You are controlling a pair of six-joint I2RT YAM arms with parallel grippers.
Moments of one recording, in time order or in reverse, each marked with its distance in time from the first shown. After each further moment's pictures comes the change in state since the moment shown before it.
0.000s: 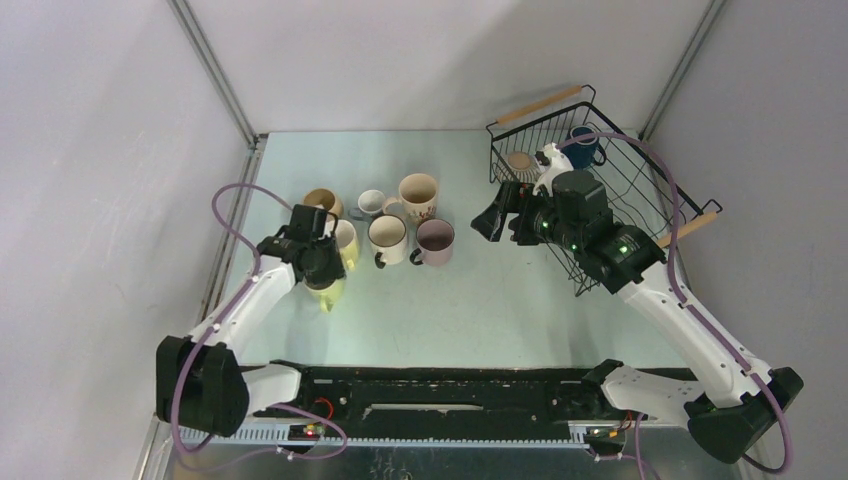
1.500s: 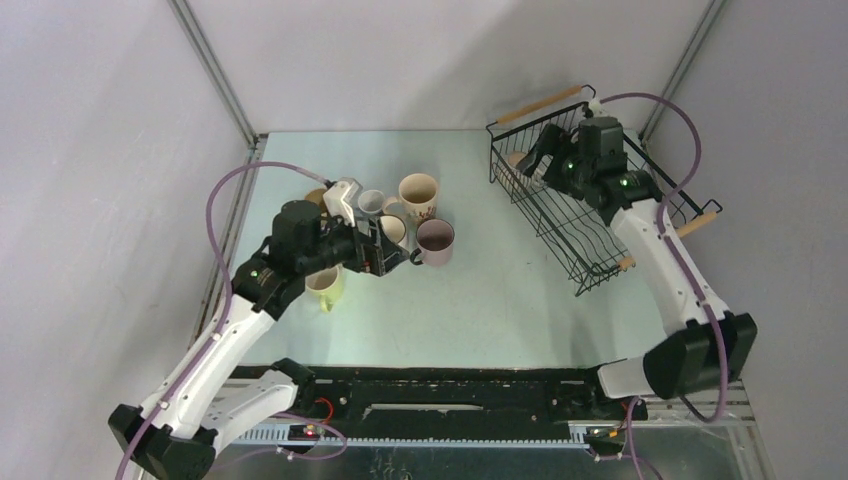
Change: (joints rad) left arm -0.262 -0.323 0.105 0.211 0.407 0.073; right arm -0.345 0.276 0.189 -0.010 0.042 0.003
